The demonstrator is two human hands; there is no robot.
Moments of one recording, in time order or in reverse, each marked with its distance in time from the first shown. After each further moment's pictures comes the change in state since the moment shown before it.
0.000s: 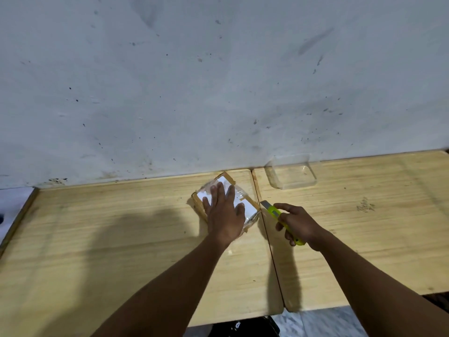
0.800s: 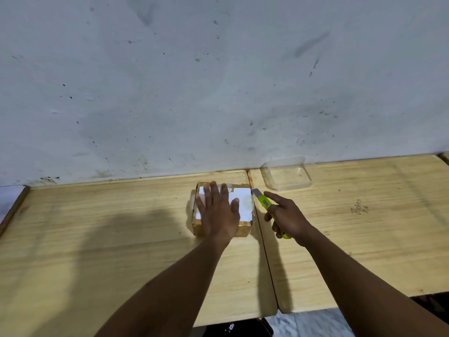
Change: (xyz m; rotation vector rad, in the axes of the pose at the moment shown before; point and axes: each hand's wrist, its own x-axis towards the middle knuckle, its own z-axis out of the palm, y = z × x) left_hand 0.004 0.005 0.007 0.137 0.064 -0.092; right_hand -0.003 -0.022 0.015 -0.016 0.074 -0.109
